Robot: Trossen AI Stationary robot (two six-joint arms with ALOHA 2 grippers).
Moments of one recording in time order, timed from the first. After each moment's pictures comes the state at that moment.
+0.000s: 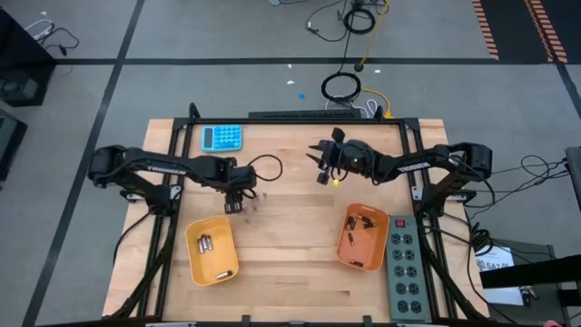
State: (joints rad) left arm 0.11 1.43 0.87 -0.83 -0.16 -0.02; right arm -0.31 1.57 0.61 0.73 0.12 -0.29
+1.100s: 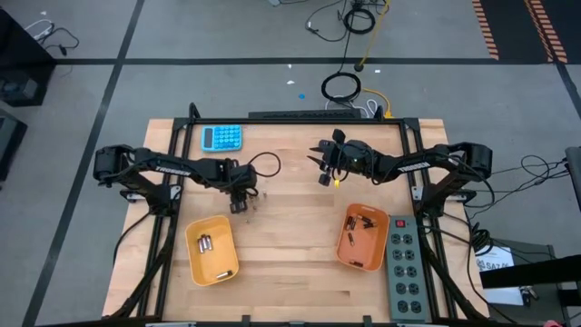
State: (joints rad) left arm 0.18 1.48 0.72 -0.53 -0.11 -0.01; right arm -0.33 1.57 0.60 0.71 0.10 -0.27
